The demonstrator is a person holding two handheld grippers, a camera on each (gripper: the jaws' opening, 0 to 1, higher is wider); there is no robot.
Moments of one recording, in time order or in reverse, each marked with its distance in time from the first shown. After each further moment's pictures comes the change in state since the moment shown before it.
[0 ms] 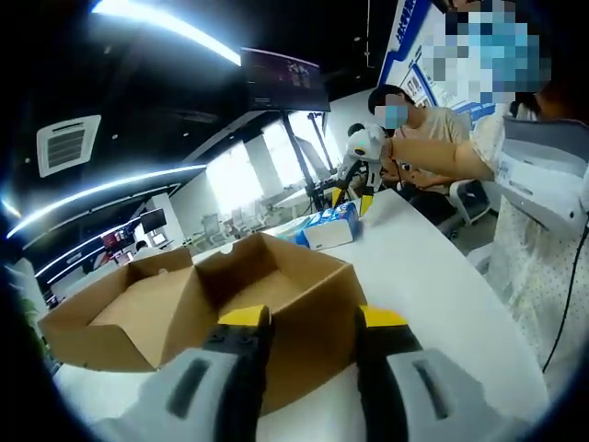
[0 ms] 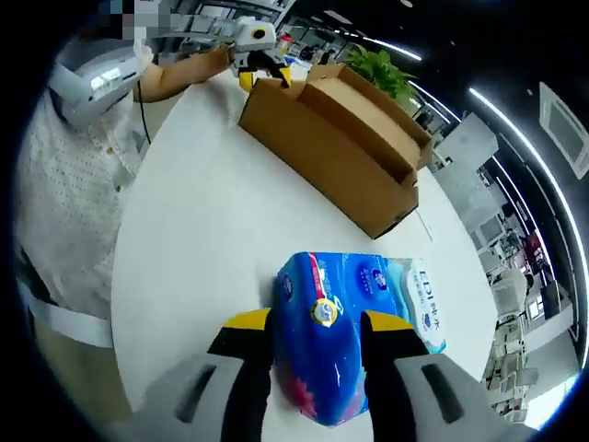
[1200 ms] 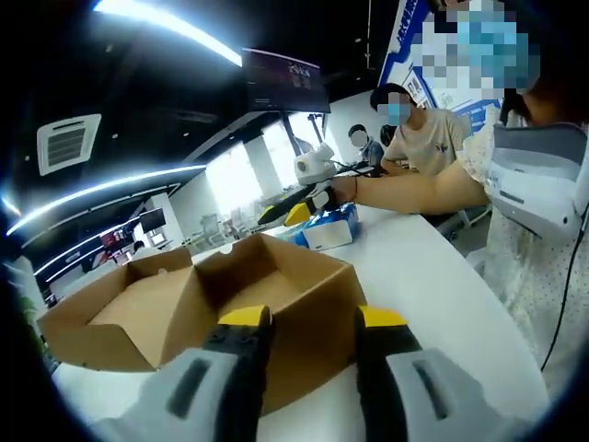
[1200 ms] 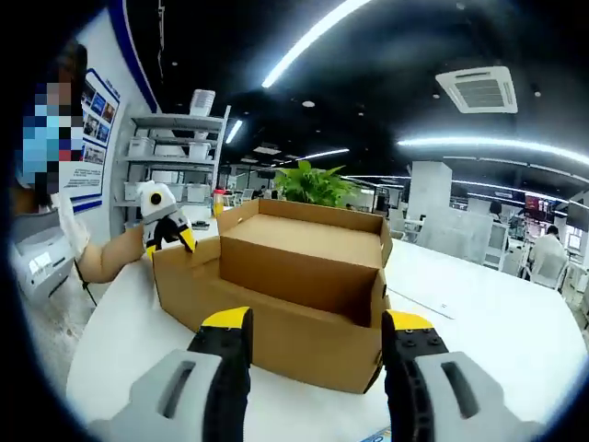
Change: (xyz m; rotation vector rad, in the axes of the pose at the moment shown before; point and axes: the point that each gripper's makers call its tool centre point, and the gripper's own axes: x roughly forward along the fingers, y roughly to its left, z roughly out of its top) left arm 0.001 0.001 0.000 -0.007 -0.005 -0.004; right arm 0.105 -0.080 0.099 0.431 -0.562 -0.006
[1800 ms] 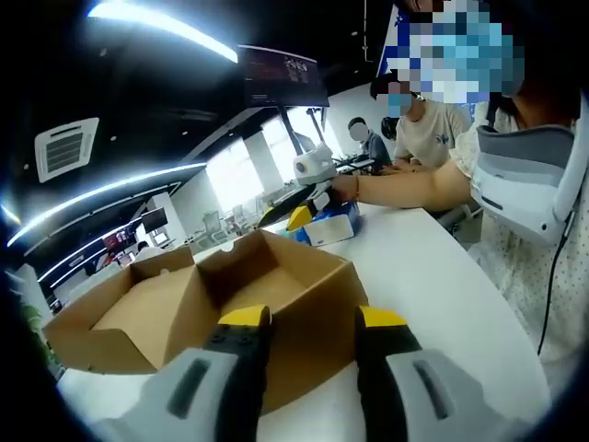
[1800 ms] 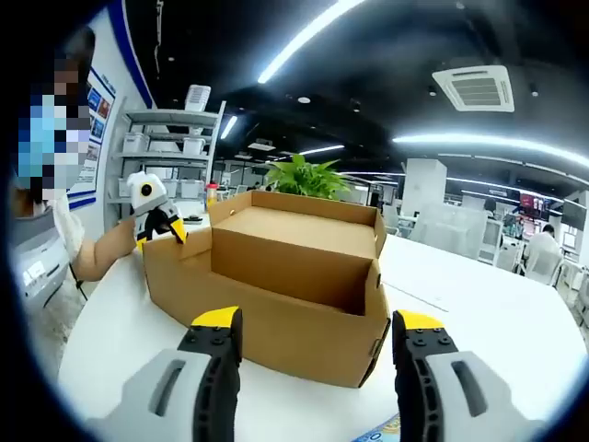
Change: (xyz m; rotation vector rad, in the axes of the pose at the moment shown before) left arm 0.002 -0.002 -0.001 0.026 0.029 0.012; right arm 0.001 -0.008 -0.011 0.008 0.024 -0.046
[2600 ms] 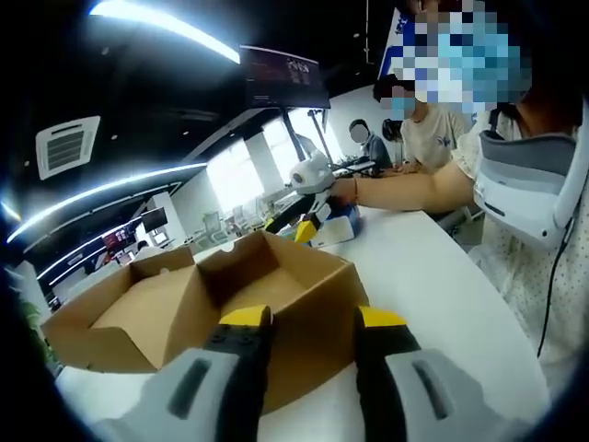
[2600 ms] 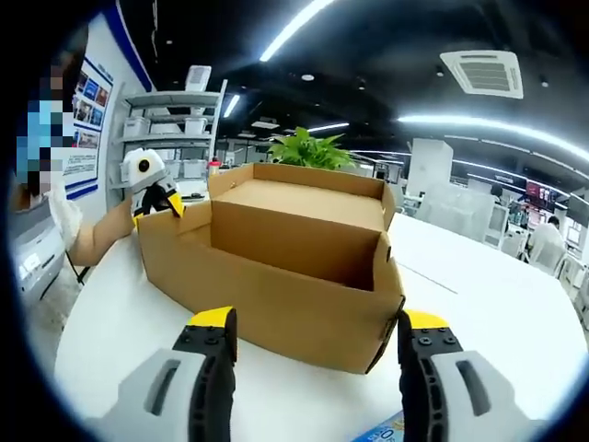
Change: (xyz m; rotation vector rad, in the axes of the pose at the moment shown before) left arm -0.001 0.001 0.000 -0.012 -0.009 -0.002; right arm 0.009 0.004 -0.022 0.013 0.095 0.037
